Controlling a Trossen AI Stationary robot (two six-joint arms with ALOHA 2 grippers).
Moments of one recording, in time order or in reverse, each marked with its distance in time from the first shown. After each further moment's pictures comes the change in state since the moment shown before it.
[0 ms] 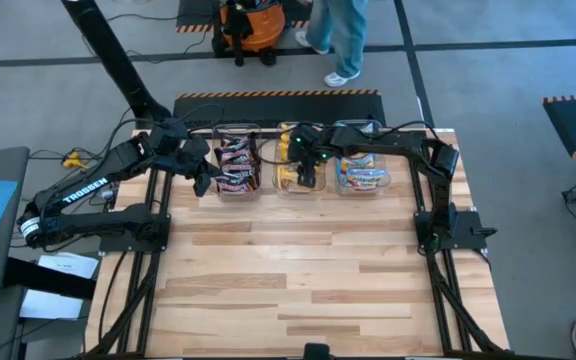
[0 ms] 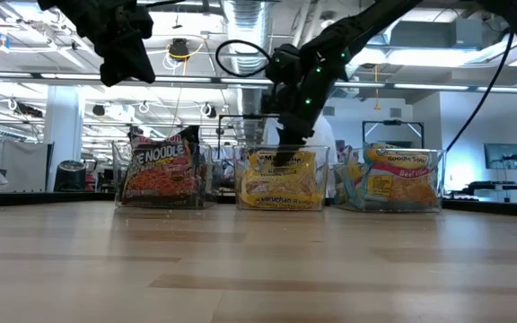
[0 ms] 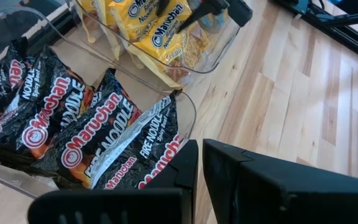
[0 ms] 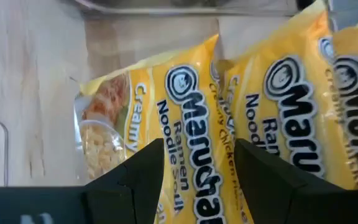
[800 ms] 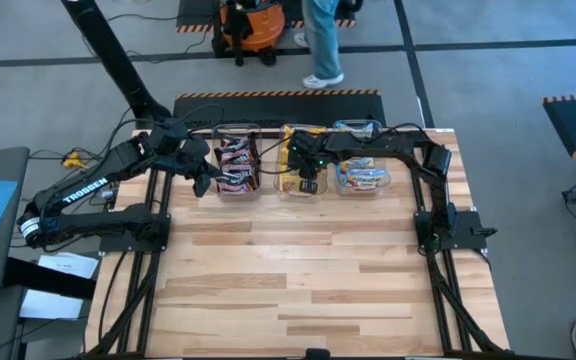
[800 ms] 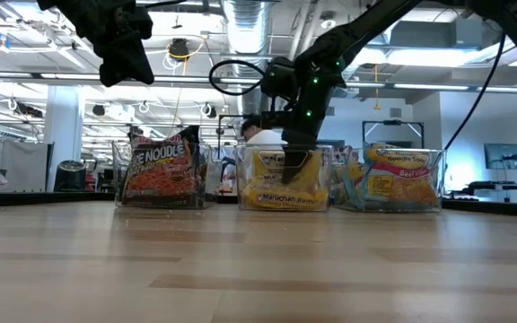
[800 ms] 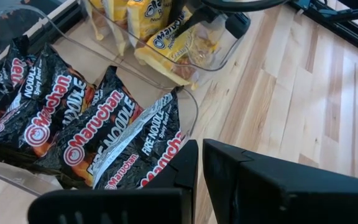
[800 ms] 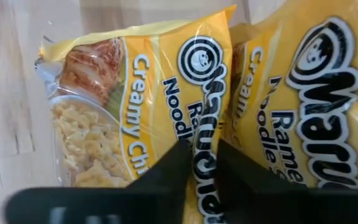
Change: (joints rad) left arm 0.000 0.000 0.000 -0.012 -0.005 0.015; right arm 0.029 0.056 0.002 -0.052 0.056 0.004
